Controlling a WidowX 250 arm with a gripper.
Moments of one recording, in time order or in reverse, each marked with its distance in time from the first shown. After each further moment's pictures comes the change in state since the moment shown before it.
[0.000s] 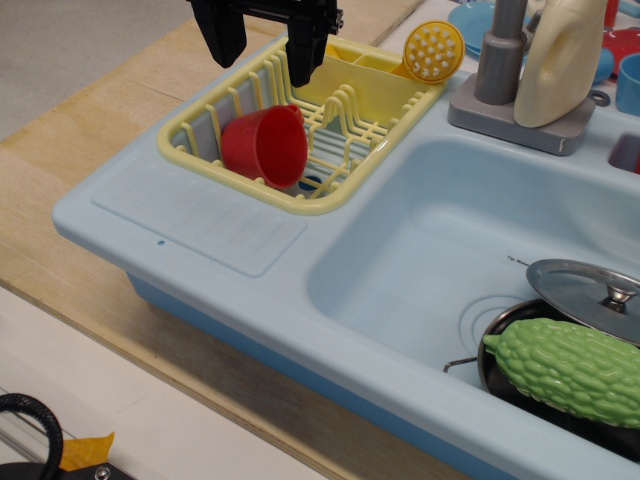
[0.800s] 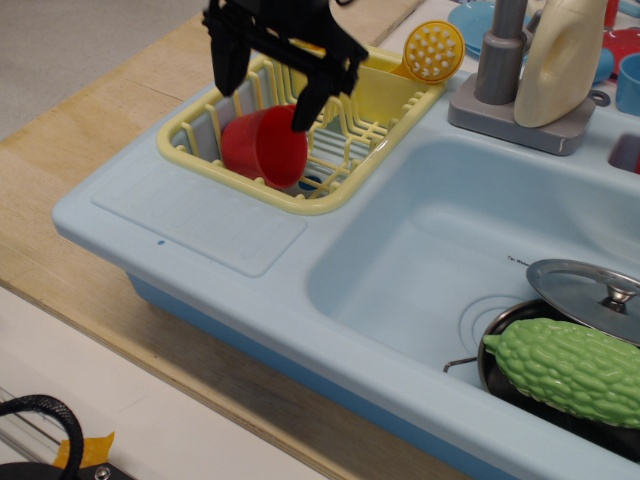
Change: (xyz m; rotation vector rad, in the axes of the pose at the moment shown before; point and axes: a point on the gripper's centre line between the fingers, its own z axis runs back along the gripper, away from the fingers) arm -0.011 -0.006 -0.025 0.316 0.111 0.020
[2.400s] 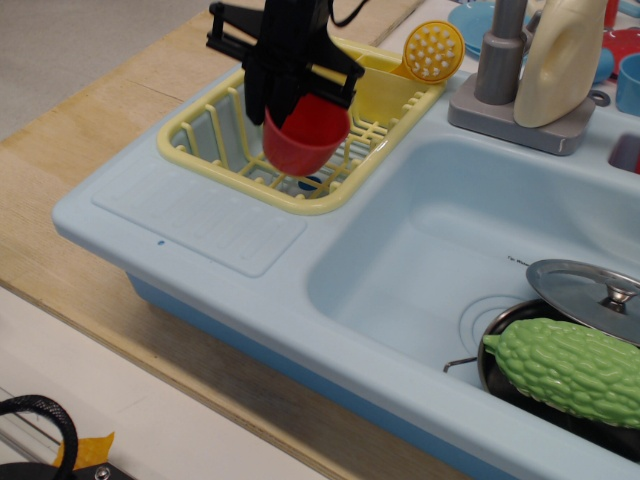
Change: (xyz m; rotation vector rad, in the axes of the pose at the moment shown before) arm 0.006 -0.003 -0.012 -0.104 0.017 0.019
